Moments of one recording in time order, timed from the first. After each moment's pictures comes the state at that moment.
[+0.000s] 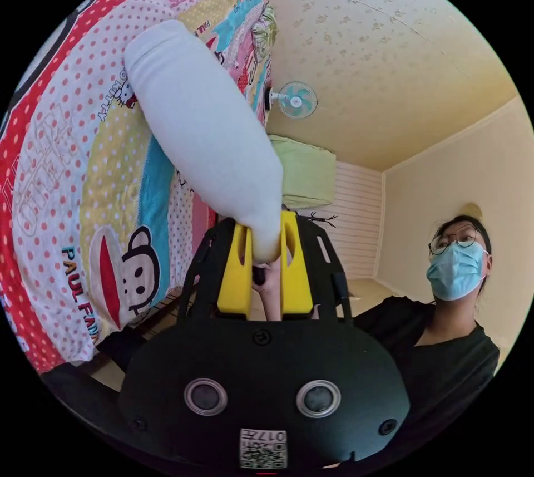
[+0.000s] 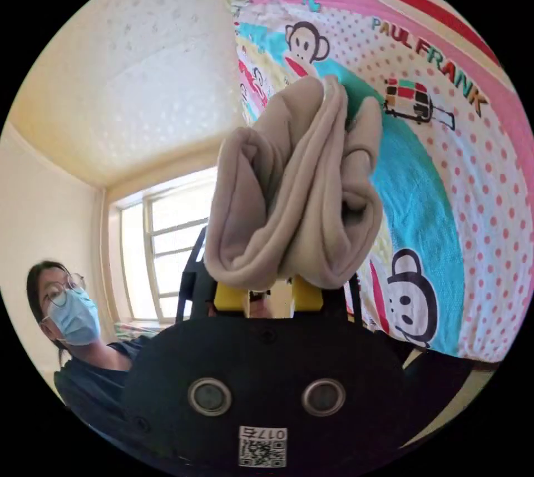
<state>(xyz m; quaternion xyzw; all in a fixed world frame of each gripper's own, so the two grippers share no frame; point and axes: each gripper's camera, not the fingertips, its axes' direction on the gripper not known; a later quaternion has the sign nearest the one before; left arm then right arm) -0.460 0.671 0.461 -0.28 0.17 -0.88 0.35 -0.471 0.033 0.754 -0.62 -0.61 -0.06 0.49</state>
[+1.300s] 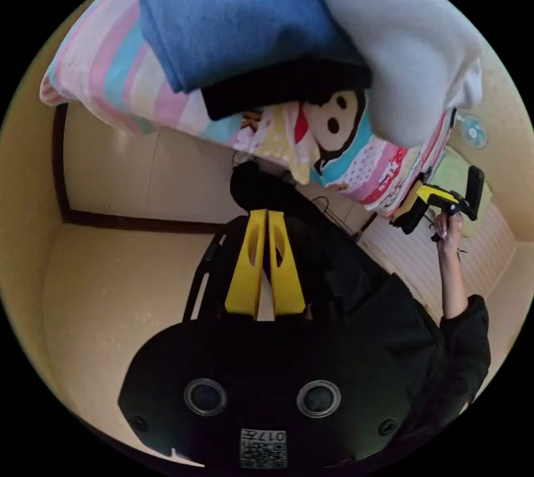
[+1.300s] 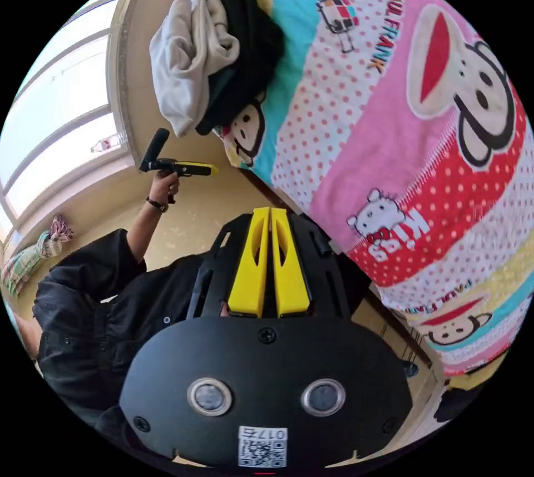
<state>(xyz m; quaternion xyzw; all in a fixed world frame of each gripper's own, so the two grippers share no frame) -0.655 0.884 -0.027 -0.71 0.08 -0.69 0.08 -0.624 0.498 0.582 -0.64 -0.32 -0.61 0.34</state>
